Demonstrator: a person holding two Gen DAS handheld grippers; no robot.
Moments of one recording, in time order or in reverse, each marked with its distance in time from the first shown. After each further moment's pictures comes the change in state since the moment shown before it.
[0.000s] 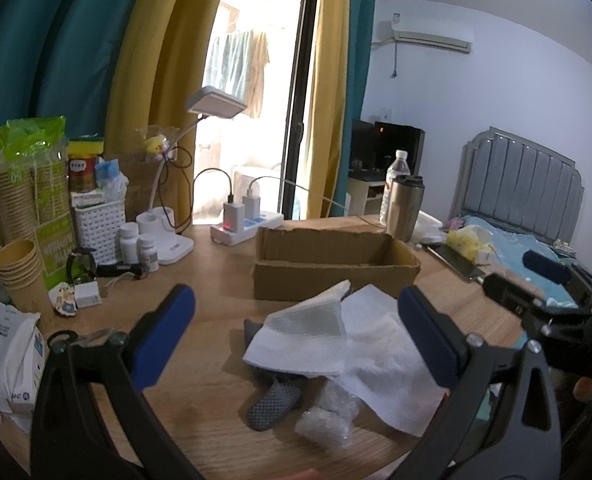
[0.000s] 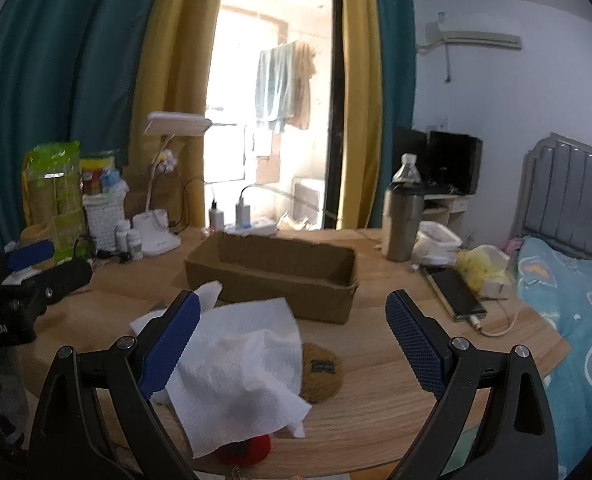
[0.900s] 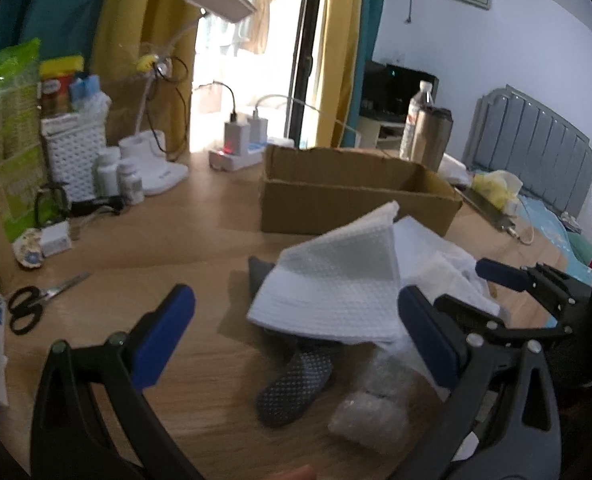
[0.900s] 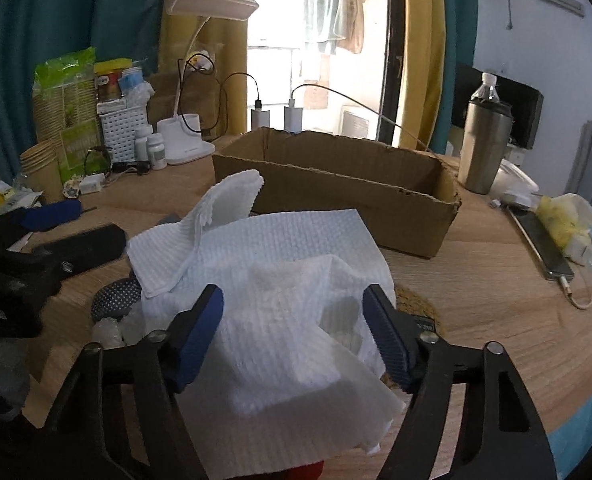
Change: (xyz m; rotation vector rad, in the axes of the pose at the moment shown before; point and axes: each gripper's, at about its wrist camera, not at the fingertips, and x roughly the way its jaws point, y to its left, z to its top) left arm 0.082 0.025 -0.042 -0.026 0.224 0.017; right arm 0.104 0.028 -0.049 -0.062 0.266 0.172
